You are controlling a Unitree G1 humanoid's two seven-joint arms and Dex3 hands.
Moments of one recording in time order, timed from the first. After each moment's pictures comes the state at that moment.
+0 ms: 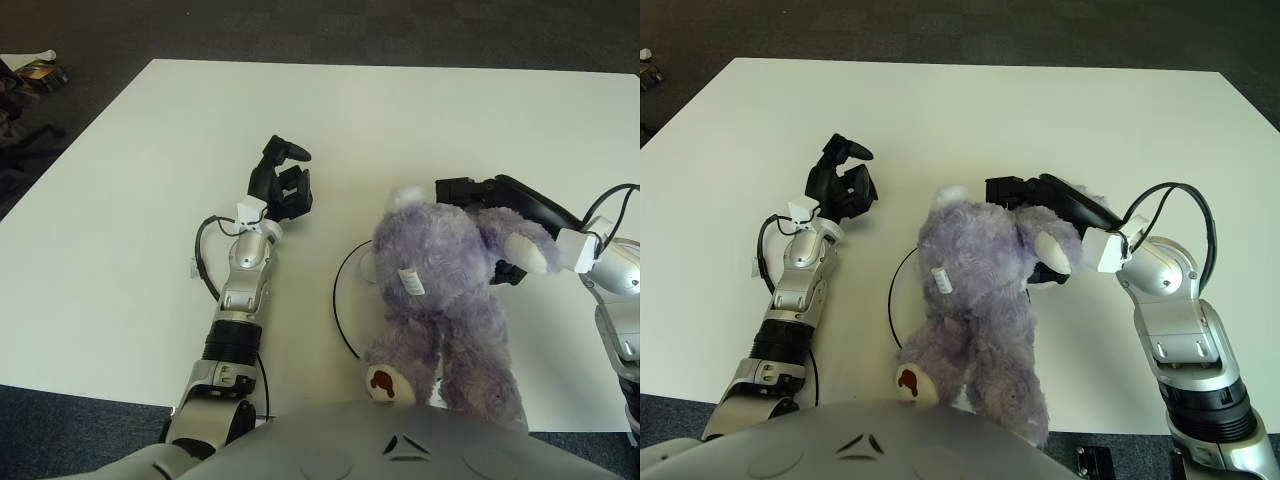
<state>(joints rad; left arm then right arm) -0.19 -0.06 -0.02 0.18 0.01 -0.28 0.01 0.00 -0.67 -0.07 -0.61 -0.05 0.14 0.61</state>
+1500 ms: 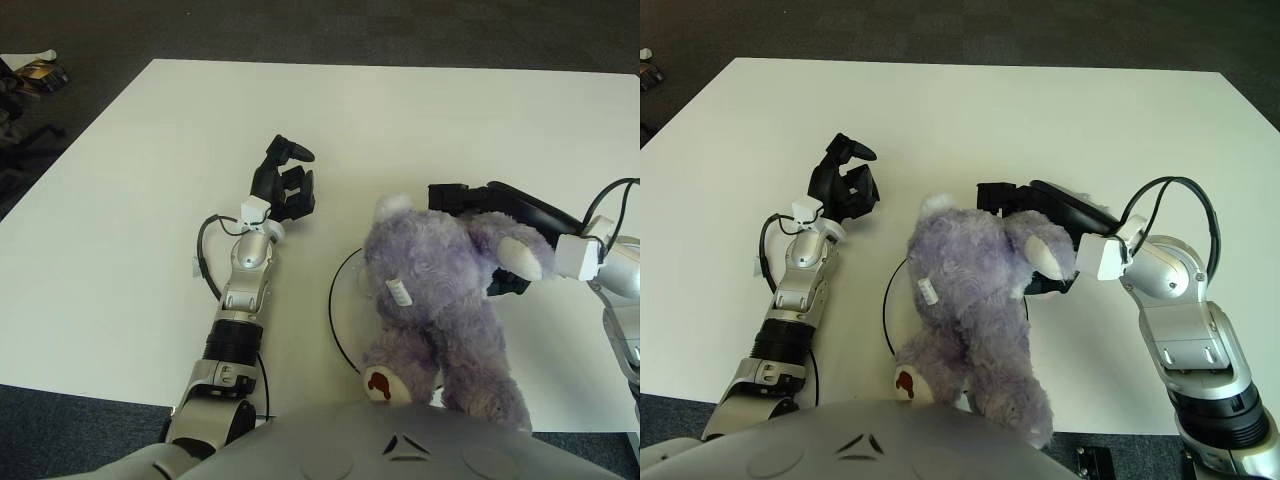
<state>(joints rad) -0.19 -0.06 -0.03 0.18 0.02 -0.29 0.01 -0.01 -0.72 -0.06 -0.68 -0.03 0.21 0.68</state>
